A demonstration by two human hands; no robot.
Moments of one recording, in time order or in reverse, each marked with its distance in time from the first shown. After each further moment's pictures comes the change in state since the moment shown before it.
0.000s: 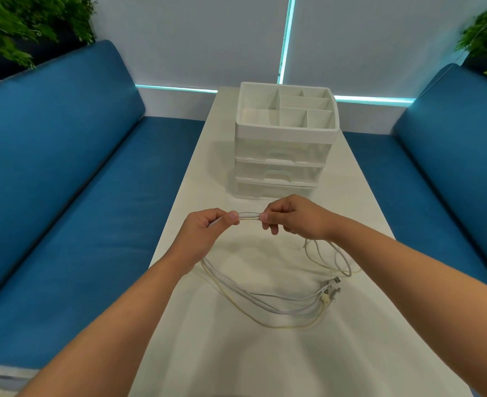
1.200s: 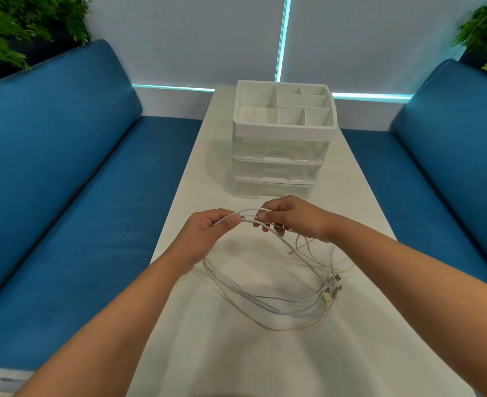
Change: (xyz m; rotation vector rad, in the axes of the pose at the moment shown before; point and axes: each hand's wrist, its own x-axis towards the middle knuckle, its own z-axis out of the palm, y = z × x) left_hand -0.002 0.009 0.004 -0.046 -0.125 -0.001; right_hand 0.000 0.000 0.005 0.164 -0.025 0.027
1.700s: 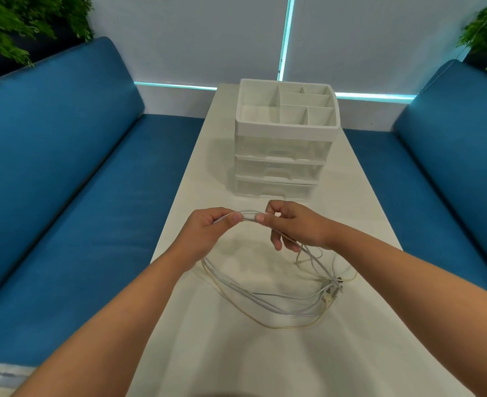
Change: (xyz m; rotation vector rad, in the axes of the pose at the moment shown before) left_hand 0.009 -0.011 -0.003 -0.002 0.043 -0.015; right_hand -0.008 0.002 0.009 -0.052 -0.006 0.070
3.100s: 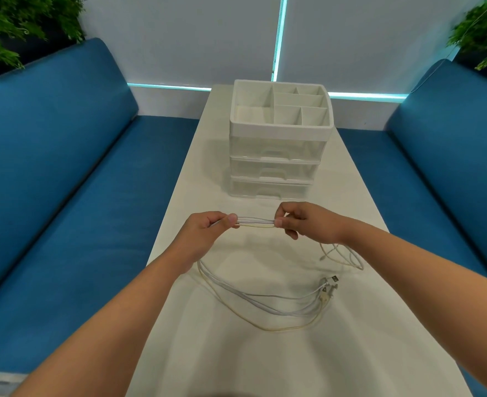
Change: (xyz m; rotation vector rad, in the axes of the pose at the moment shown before) left_hand 0.003 -0.005 0.001 0.093 -0.018 -0.070; right_hand -0.002 0.030 -0.027 -0.221 0.033 -0.032
